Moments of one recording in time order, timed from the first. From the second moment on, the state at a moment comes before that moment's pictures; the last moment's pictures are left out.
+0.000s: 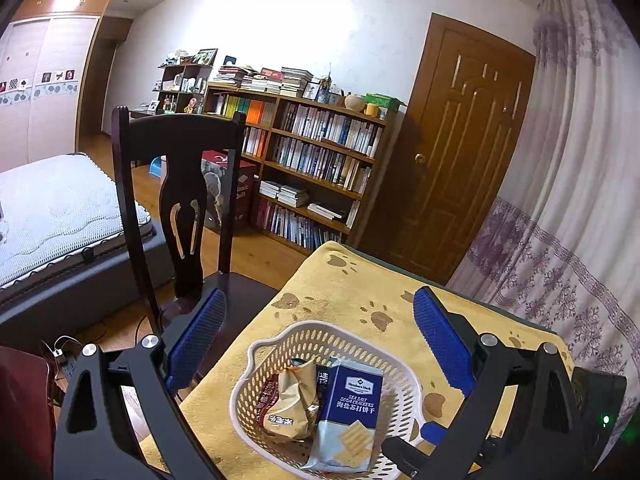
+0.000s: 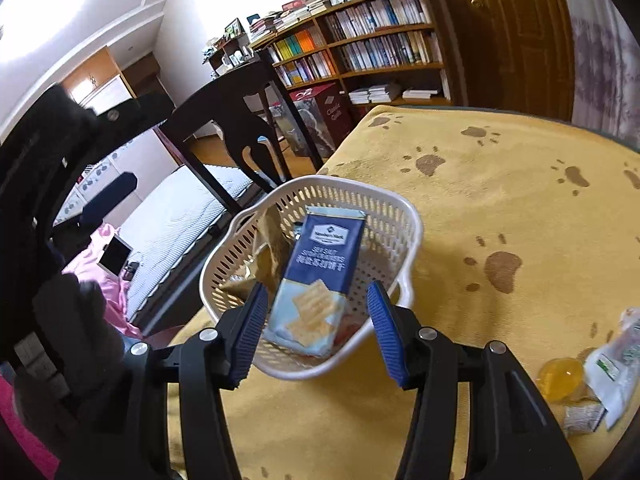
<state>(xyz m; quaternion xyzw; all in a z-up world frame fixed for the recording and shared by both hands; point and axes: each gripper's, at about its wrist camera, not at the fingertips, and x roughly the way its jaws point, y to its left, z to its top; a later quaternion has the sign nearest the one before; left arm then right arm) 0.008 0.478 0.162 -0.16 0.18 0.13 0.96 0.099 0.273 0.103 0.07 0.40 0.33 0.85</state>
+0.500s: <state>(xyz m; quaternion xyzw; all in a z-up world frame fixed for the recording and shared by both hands) 0.011 0.448 0.164 -0.13 0.18 0.10 0.97 0.089 0.184 0.100 0.10 0.37 0.23 0.89</state>
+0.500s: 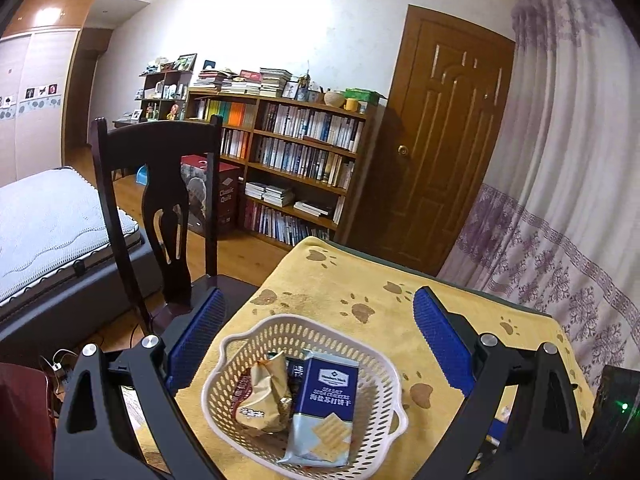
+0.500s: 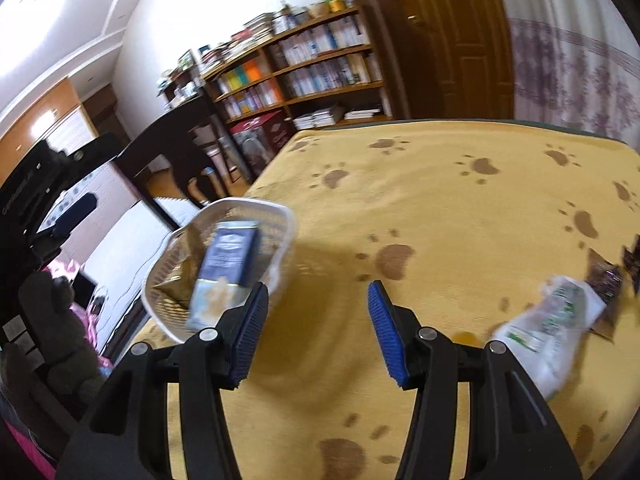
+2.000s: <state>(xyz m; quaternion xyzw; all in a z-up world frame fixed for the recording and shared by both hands) 0.055 0.269 0.077 0.01 0.33 -0.13 0.94 0.069 0.011 0.039 0.22 0.38 0.07 0.89</state>
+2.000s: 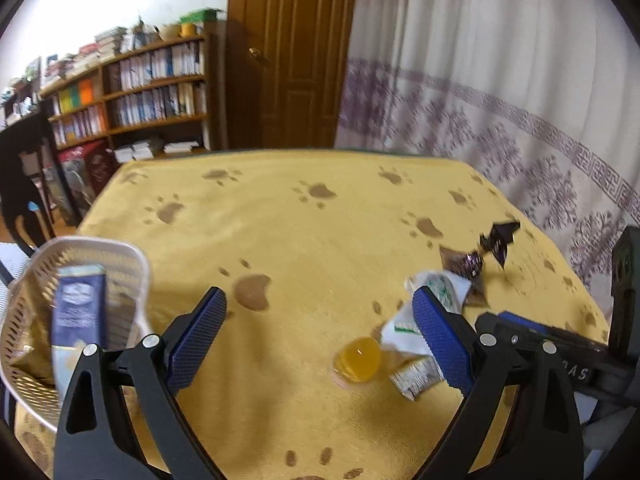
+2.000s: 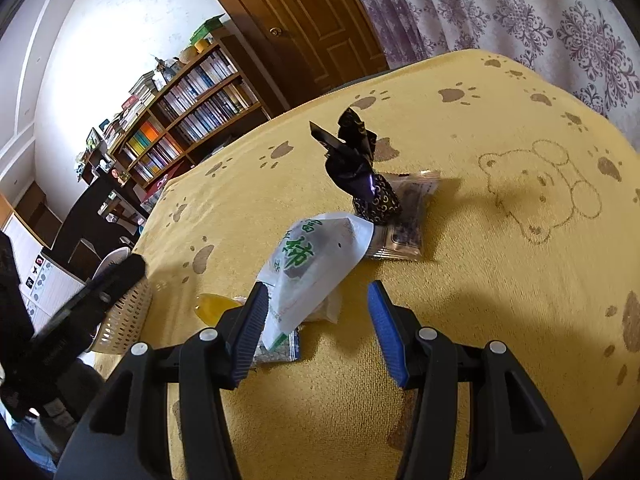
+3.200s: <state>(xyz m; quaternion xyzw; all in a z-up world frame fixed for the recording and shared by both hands) 0.075 0.240 0.011 0.03 0.41 -0.19 0.89 0.075 0.010 0.031 0.23 0.40 0.07 0.89</state>
